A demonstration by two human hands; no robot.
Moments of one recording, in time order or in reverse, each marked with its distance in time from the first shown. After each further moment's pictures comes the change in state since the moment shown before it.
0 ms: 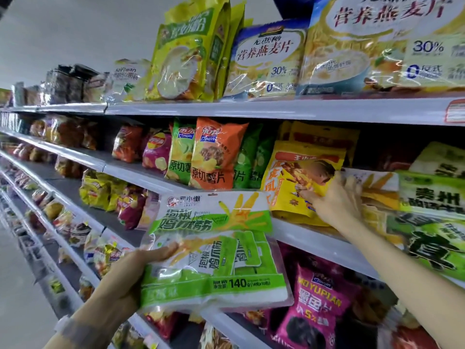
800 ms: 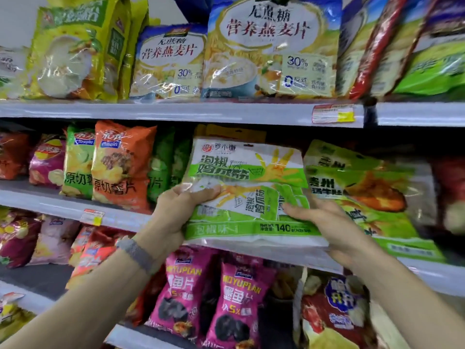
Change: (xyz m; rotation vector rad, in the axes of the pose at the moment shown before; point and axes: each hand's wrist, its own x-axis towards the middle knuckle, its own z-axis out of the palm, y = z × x) left_hand 0.029 0.065 0.215 -0.167 -0.396 0.176; right_hand -0.085 0.080 -0.134 0.895 -0.356 0.236
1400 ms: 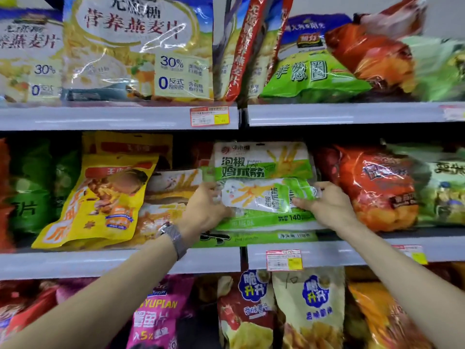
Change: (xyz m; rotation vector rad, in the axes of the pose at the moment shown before) left_hand 0.043 -0.071 0.214 0.640 -0.333 0.177; right_hand -0.017 0.018 -0.208 -0.590 0.657 0.015
